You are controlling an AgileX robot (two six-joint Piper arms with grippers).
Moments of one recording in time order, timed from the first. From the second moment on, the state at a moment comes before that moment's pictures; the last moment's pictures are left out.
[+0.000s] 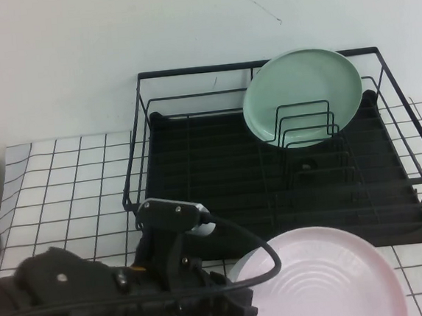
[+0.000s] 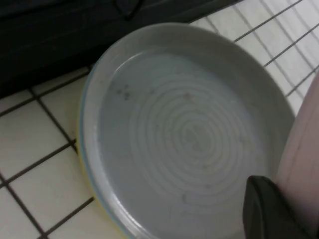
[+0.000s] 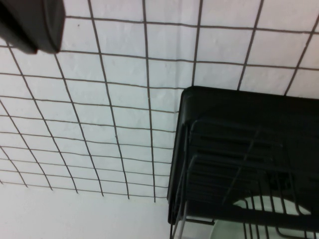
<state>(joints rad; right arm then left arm) -0.04 -0.01 0.02 0.01 0.41 -0.16 -0.66 1.34 -0.66 -1.19 0.38 0.77</state>
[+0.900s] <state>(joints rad) -0.04 -0.01 0.02 0.01 0.41 -0.16 -0.66 1.52 -0.76 -1.20 0.30 0.74</state>
